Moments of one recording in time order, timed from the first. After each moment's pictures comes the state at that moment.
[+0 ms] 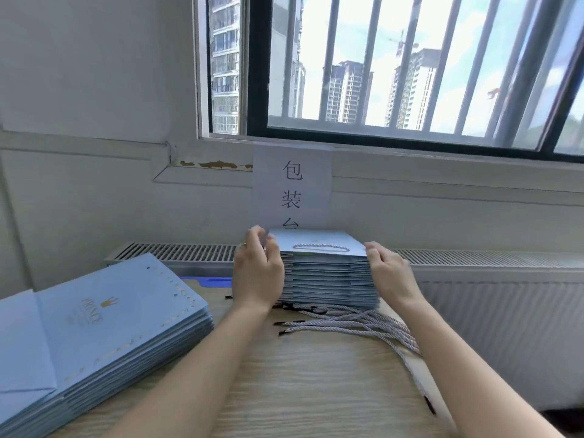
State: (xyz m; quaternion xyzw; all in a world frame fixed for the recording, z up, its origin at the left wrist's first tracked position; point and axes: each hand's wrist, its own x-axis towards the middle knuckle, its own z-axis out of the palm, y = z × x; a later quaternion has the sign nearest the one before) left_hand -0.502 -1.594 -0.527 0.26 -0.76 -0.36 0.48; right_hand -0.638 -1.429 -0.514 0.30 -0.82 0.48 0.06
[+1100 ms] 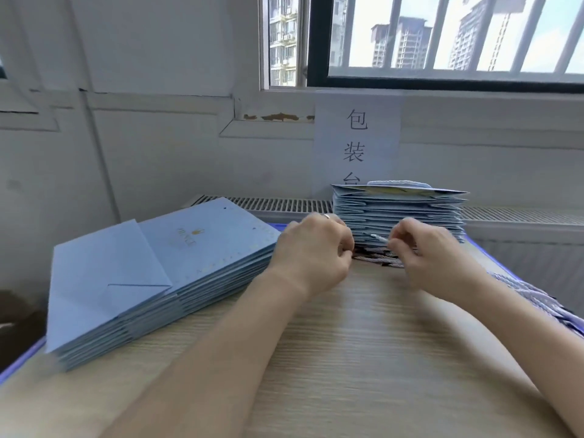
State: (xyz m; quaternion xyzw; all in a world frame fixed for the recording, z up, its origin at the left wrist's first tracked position) left_hand -0.403 -1.572 -0.534 0.17 -0.94 -0.10 0.28; right_hand -0.556 -1.440 -0.551 0.48 -0.81 0.32 0.12
